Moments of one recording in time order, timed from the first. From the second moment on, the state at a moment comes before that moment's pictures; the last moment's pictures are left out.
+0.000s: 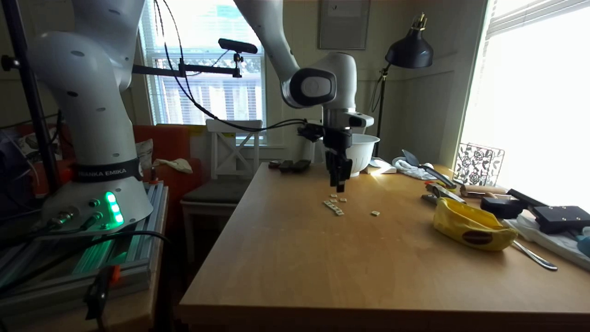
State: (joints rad) arm -0.09 0.39 -0.12 -2.21 0.03 2.65 0.00
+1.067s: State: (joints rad) arm -0.05 0.53 -0.12 -2.11 0.02 2.62 0.05
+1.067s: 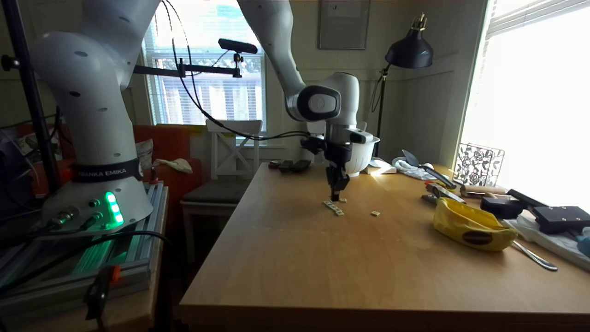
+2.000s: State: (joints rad) arm -0.06 0.56 -0.12 -2.08 0.02 2.60 0.05
